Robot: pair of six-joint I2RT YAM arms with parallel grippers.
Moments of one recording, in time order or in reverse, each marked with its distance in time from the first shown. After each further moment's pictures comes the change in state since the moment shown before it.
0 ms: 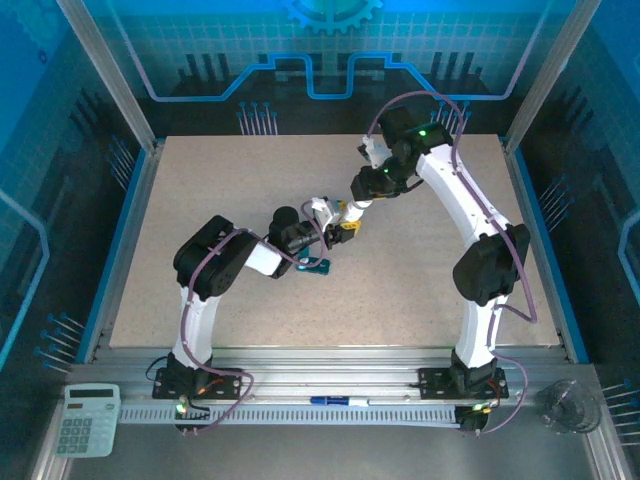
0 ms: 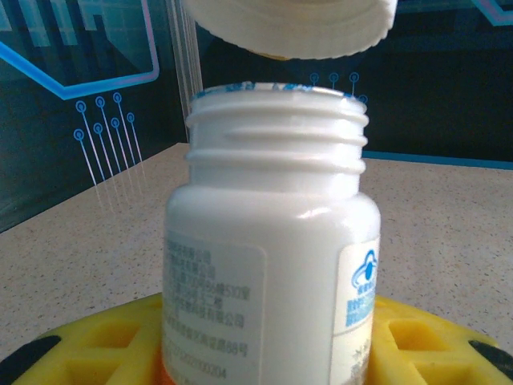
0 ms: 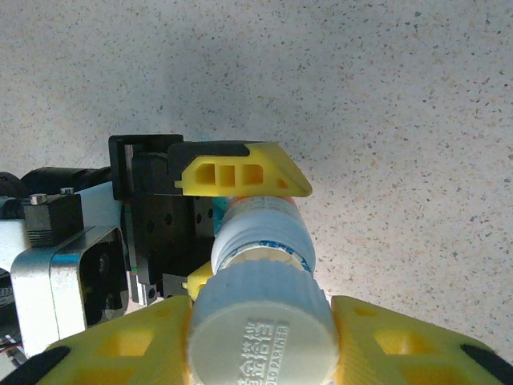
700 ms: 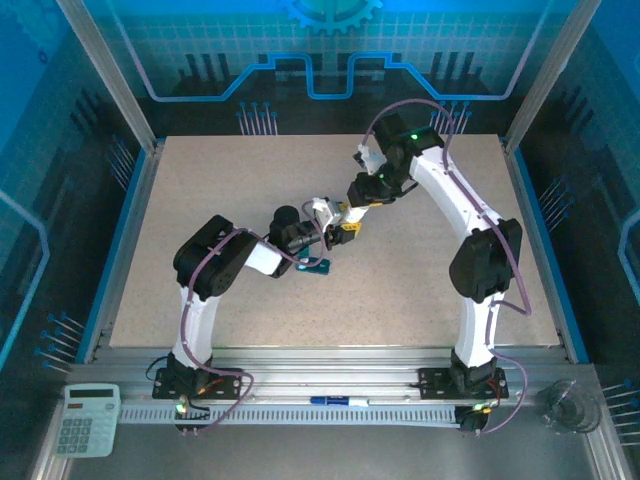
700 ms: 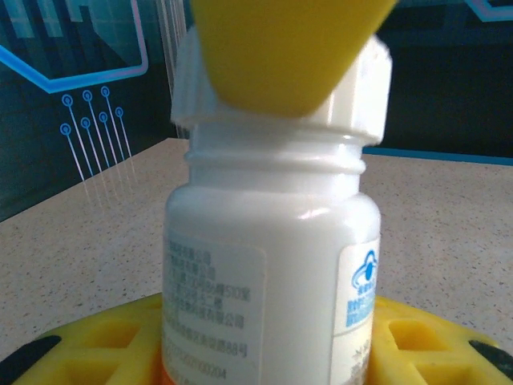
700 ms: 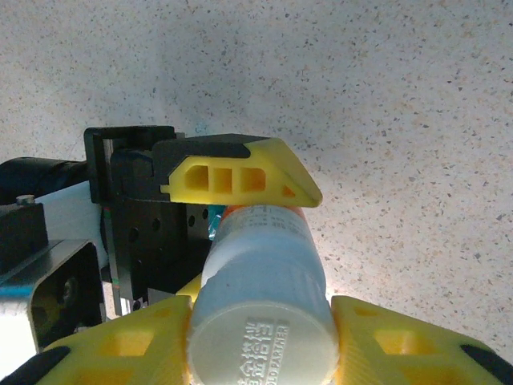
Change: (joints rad) left arm 0.001 0.000 0.005 -0.022 0.026 0.001; right arm 0.010 0.037 -0.040 0.023 -0.022 -0.004
